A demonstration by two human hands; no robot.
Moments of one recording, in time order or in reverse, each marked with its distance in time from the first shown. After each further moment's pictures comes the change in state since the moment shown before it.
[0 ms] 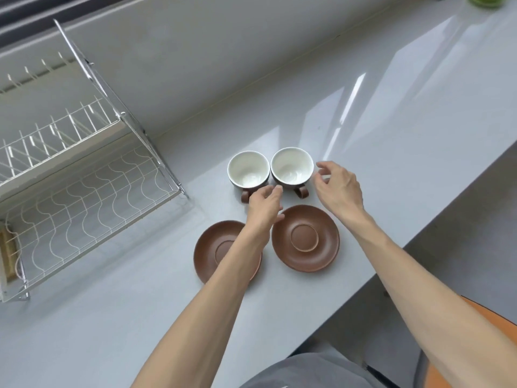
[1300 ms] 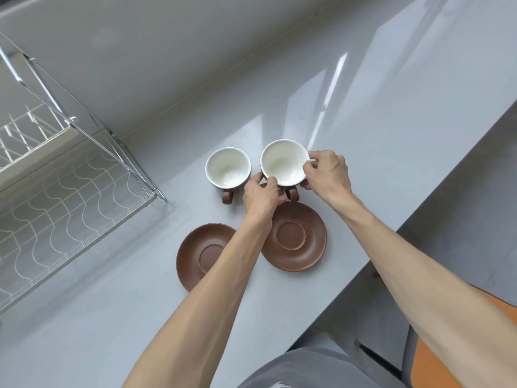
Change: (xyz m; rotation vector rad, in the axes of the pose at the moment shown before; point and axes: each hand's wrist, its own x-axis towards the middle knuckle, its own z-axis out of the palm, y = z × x) left_hand 0.038 -0.002 0.041 -0.065 0.084 0.046; right_hand 0.038 0.013 0.006 0.034 0.029 -0.014
